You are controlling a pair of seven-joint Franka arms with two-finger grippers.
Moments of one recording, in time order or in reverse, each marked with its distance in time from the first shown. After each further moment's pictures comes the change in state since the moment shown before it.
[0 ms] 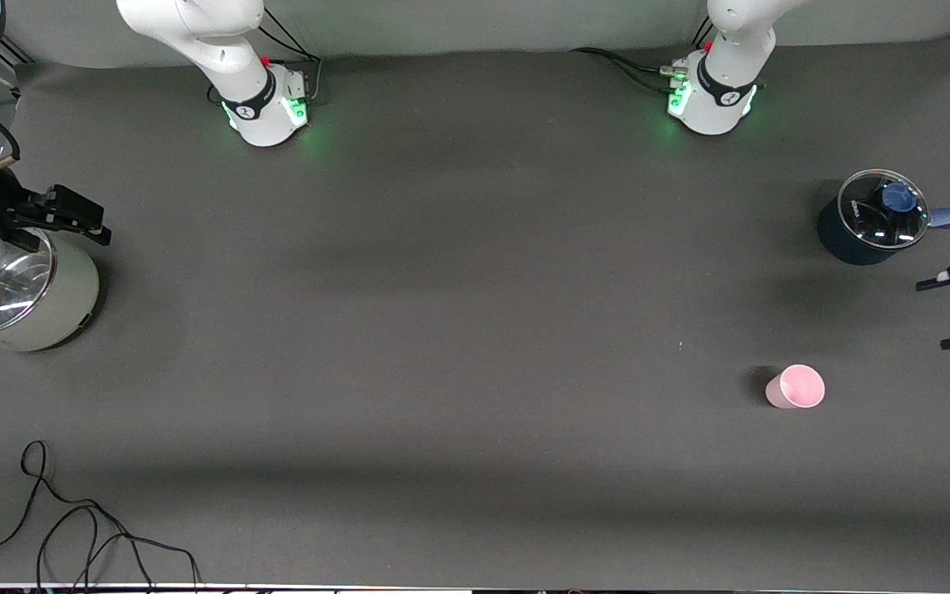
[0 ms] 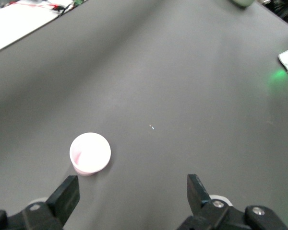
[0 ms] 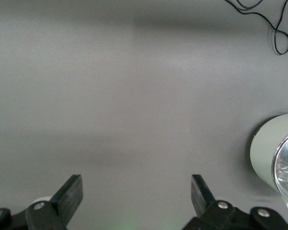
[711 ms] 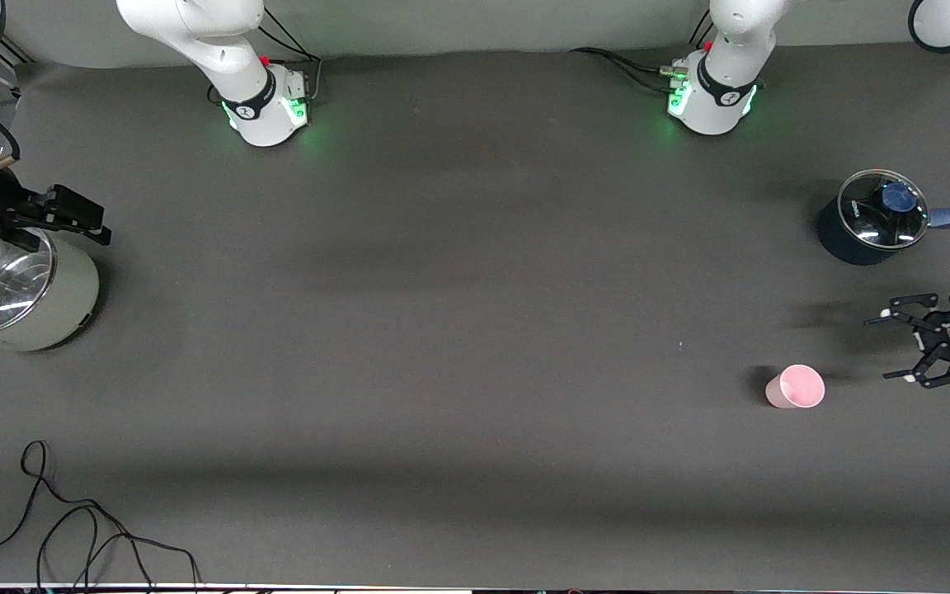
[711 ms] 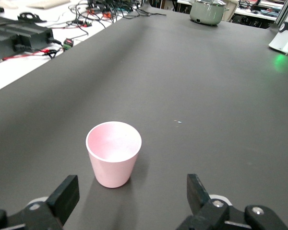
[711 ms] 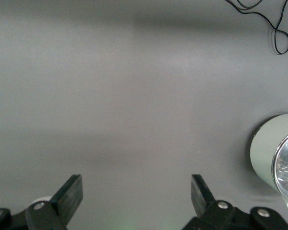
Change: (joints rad) left arm 0.079 0.285 -0.003 0.001 -0.219 0.074 0.559; right arm 0.000 0.000 0.000 0.000 0.000 -0.001 0.000
